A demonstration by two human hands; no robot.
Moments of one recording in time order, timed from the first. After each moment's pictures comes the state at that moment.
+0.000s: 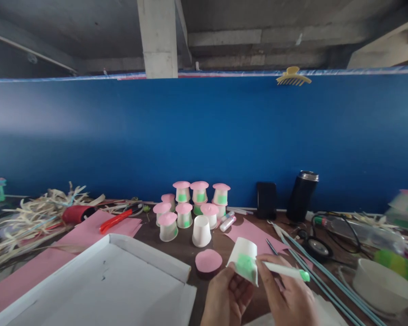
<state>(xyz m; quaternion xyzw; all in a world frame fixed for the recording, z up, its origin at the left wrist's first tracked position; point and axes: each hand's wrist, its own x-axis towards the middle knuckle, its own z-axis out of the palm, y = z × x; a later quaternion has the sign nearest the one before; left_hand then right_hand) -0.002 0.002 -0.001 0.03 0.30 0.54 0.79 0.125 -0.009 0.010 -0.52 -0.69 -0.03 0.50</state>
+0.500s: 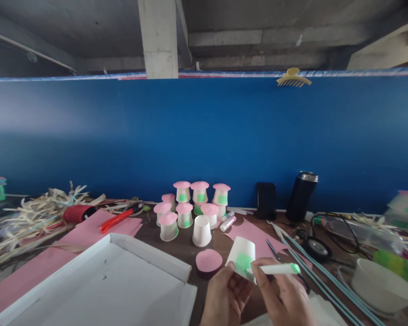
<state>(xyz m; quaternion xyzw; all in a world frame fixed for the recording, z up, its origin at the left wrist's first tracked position) -0.003 0.002 0.002 0.03 0.29 0.55 0.78 0.120 -0.012 0.014 -0.50 -0.71 -0.01 0.49</state>
